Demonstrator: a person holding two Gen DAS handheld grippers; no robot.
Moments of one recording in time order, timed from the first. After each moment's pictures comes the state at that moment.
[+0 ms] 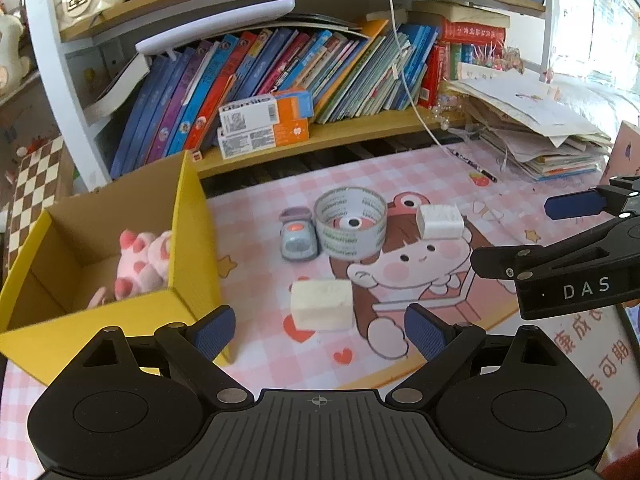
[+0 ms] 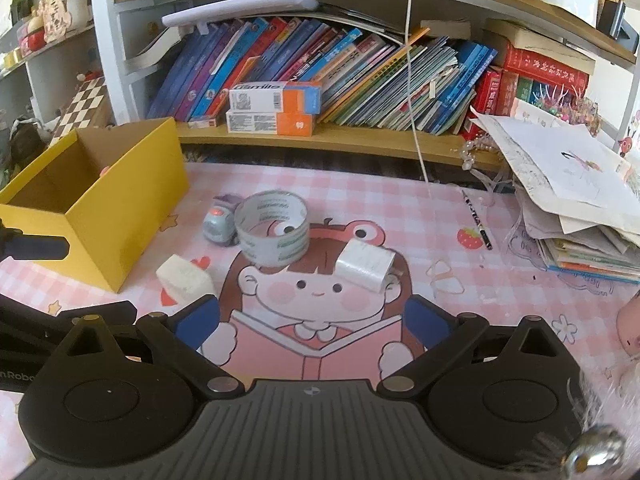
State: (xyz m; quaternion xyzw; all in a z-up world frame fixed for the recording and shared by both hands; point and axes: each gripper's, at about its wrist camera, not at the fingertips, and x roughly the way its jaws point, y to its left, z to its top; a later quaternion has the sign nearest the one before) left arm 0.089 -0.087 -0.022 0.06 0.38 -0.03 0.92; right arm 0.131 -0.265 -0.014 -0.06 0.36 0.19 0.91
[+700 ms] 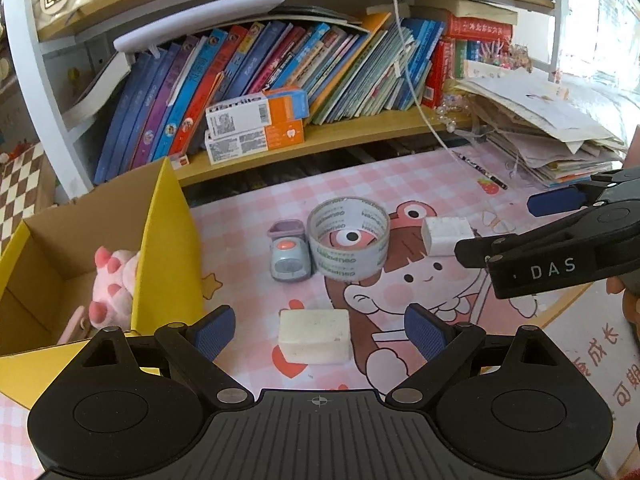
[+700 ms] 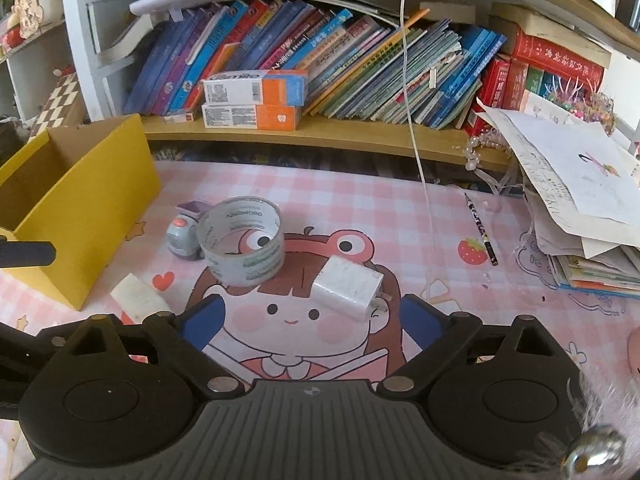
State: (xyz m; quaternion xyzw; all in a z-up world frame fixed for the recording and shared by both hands) left arm 0.126 -0.090 -0.038 0.05 0.38 -0.03 0.92; right arm 0.189 -0.265 -0.034 -0.07 0.38 0.19 0.90
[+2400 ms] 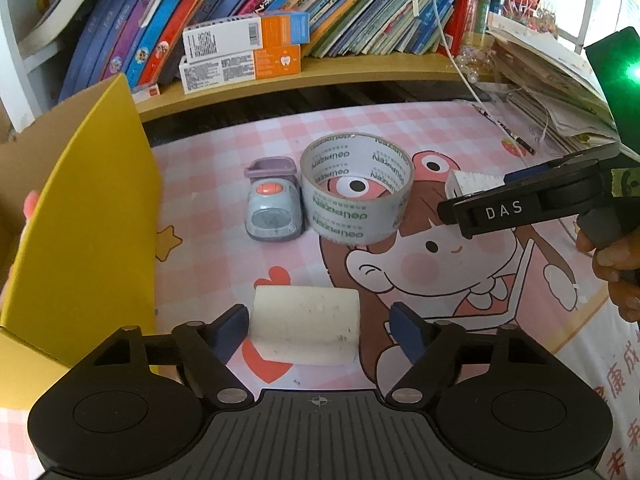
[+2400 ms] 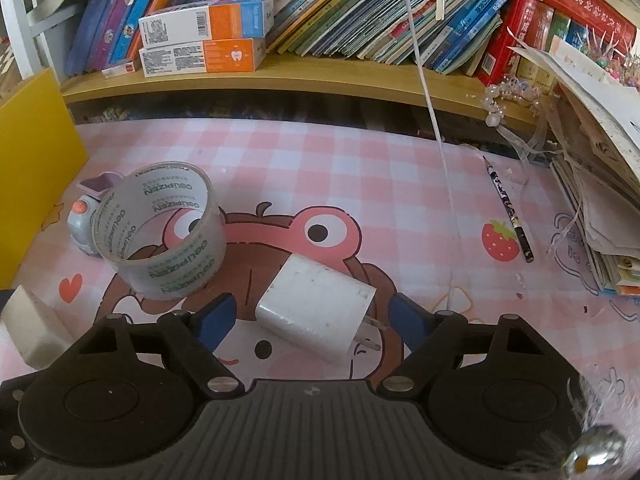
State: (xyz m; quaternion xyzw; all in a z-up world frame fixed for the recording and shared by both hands) left arm 0.175 -0.084 -0.100 0.02 0.45 -0.05 0.89; right arm 0.274 -0.252 -0.101 -0.09 0.44 0.16 0.88
